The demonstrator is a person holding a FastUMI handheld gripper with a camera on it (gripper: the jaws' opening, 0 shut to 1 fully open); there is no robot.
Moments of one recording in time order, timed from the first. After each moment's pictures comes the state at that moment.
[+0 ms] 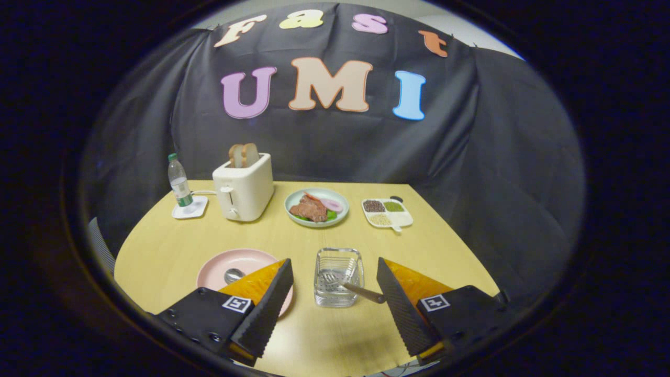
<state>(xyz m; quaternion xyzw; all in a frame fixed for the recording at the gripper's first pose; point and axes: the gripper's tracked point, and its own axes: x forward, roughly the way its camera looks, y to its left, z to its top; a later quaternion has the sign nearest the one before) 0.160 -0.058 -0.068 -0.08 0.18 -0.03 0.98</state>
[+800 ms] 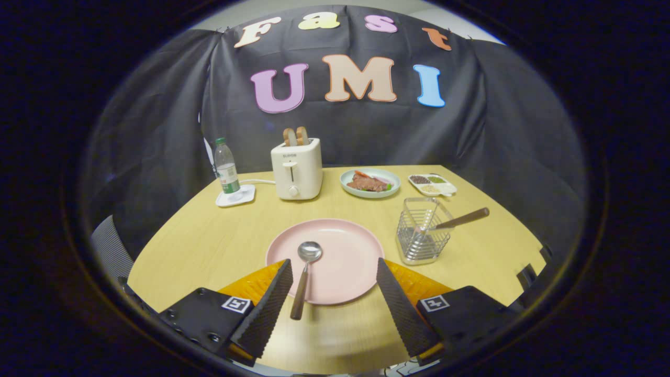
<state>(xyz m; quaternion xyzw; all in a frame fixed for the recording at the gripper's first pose) 0.088 0.067 -0.178 -0.02 0.22 0.02 0.98</state>
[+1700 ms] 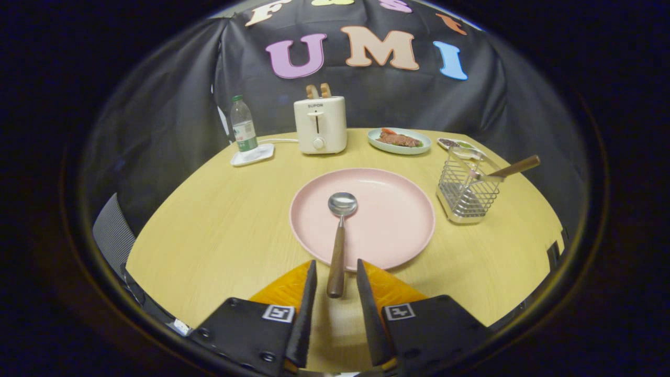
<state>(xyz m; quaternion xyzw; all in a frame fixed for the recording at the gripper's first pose) 0.079 0.104 -0.248 -0.03 0.29 0.05 0.95</state>
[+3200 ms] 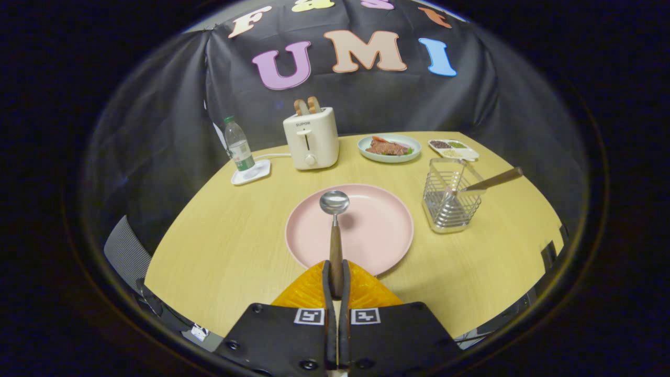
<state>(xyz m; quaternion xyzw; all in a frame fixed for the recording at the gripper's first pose) 0.080 0.079 -0.180 0.02 0.28 0.05 0.96</state>
